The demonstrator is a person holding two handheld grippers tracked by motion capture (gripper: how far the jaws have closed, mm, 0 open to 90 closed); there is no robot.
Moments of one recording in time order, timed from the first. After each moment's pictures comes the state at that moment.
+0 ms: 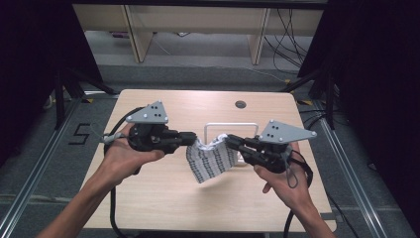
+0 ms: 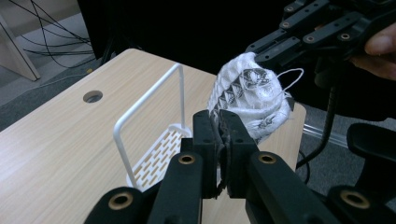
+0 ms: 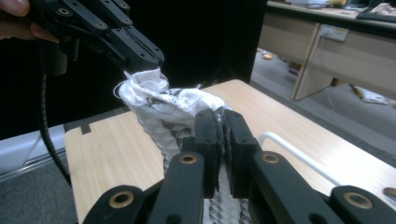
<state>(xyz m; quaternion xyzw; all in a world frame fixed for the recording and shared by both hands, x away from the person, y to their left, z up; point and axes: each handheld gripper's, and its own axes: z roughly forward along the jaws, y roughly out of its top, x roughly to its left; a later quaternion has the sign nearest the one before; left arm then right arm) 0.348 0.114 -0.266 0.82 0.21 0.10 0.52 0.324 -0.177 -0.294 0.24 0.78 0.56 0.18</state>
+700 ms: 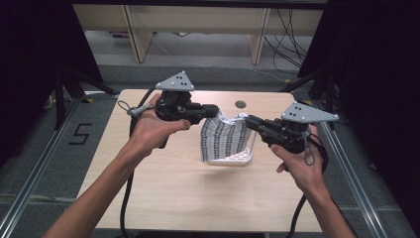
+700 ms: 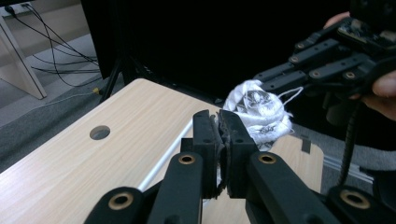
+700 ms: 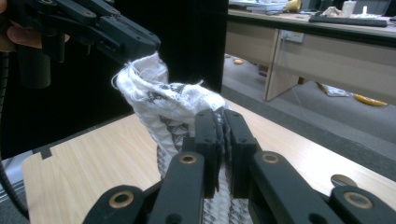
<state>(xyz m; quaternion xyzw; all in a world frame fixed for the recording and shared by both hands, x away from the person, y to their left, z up) 0.398 0.071 -0.242 0.80 0.23 0.11 0.54 0.356 -0.213 -0.282 0.29 0.74 0.57 0.20</state>
